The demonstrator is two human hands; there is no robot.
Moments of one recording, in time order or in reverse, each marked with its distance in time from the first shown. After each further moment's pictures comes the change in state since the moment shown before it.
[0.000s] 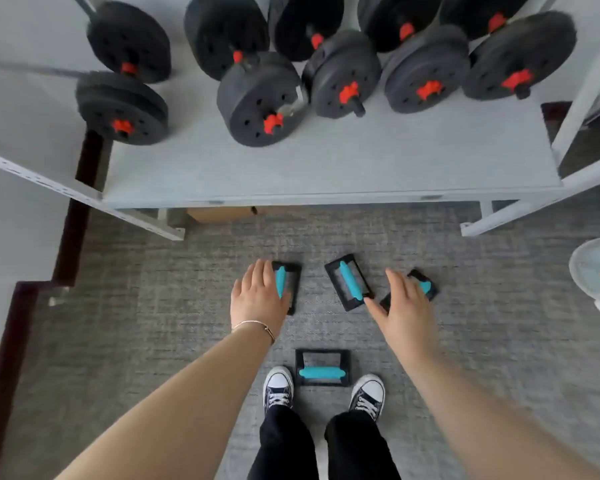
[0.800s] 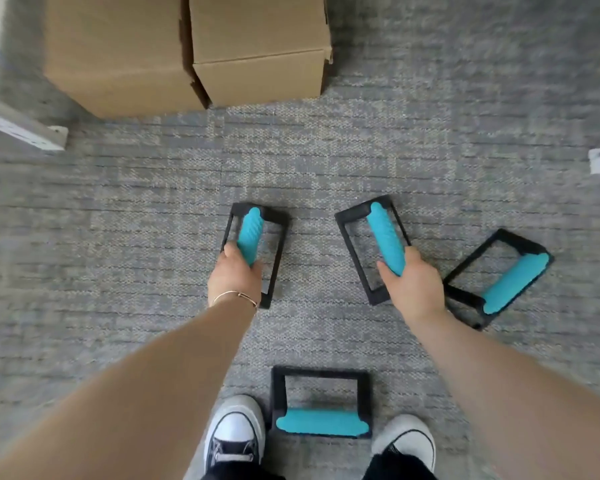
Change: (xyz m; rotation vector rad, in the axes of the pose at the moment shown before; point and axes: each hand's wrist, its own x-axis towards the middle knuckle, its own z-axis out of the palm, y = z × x) left_hand 0.223 -0.055 0.385 -0.392 -0.036 -0.375; right_hand 0.102 0.145 0.400 0.022 -0.177 0.354
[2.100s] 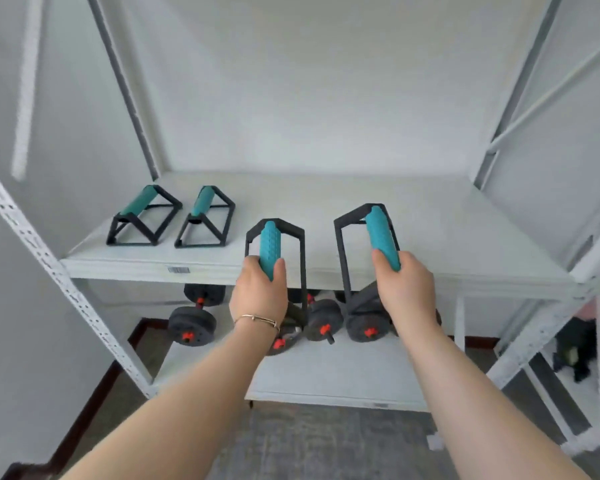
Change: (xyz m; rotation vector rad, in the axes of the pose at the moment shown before) left_hand -0.497 0.310 -0.760 -0.591 0.640 0.433; right_hand -0.341 -0.301 -0.882 0.668 0.564 -0.338
